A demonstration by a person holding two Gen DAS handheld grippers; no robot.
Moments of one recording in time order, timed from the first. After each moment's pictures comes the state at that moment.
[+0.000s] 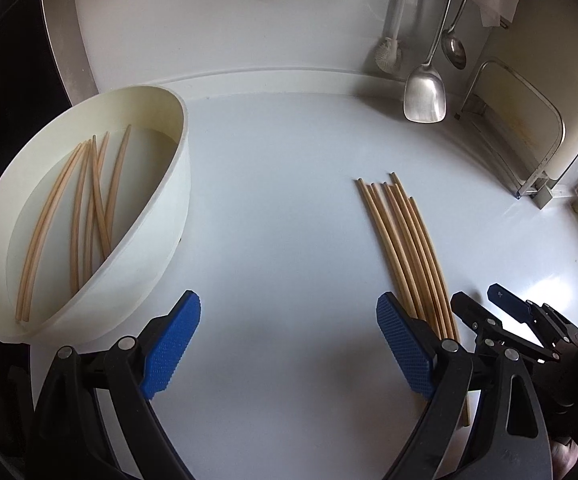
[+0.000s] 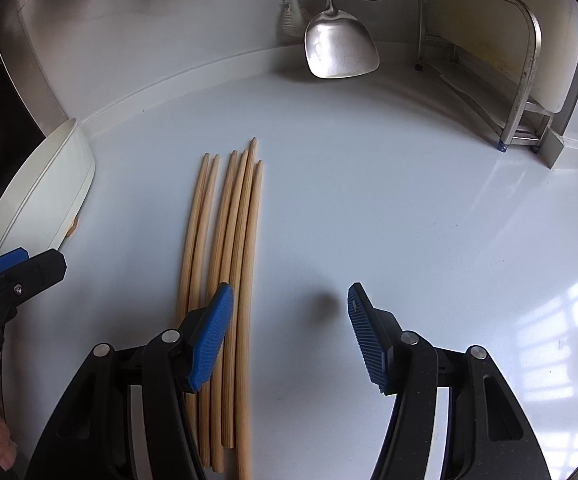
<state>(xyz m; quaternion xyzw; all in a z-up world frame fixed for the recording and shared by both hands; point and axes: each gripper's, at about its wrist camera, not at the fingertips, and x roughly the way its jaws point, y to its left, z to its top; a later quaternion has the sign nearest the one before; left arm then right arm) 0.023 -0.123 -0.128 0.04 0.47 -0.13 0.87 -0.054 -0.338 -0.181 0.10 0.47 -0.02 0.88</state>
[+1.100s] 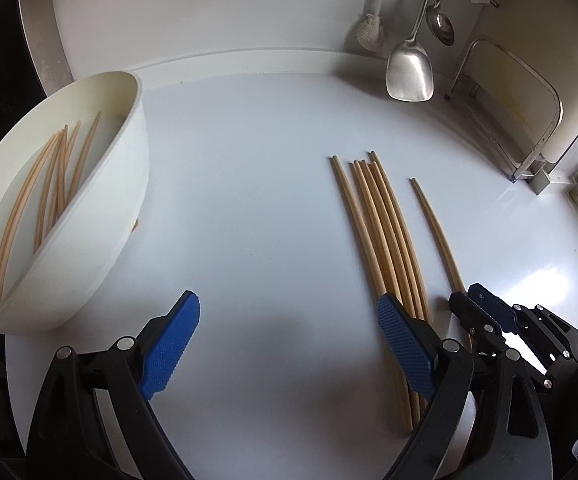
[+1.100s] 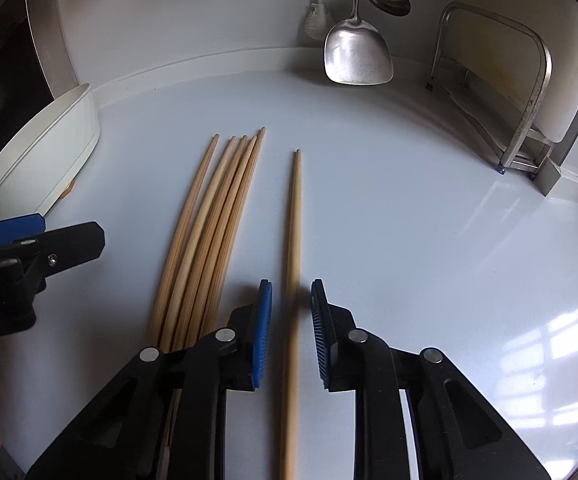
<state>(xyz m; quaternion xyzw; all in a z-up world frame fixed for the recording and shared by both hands) 0.021 -0.158 -0.149 0.04 0.49 -0.15 0.86 -0.063 -0.330 -0.182 0.04 0.46 -0.02 0.89</state>
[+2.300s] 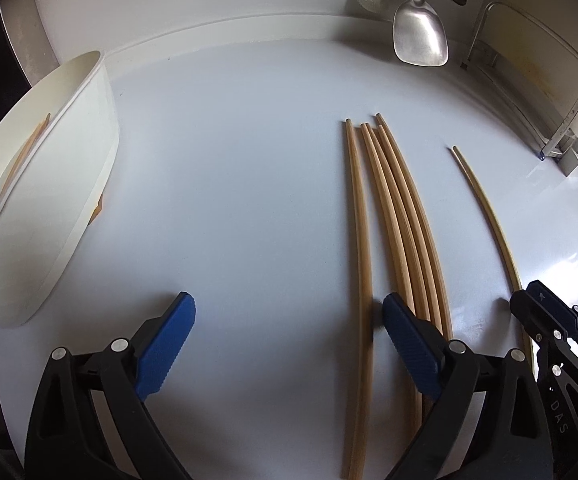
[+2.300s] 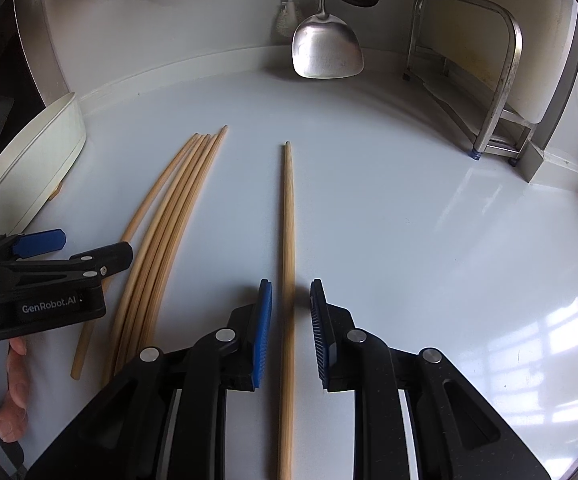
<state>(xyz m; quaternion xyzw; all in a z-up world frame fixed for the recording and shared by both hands) 0.028 -0.182 -0.183 0.07 0.52 -0.12 0.85 -0.068 -0.359 -0.180 0.04 0.47 -0.02 0.88</state>
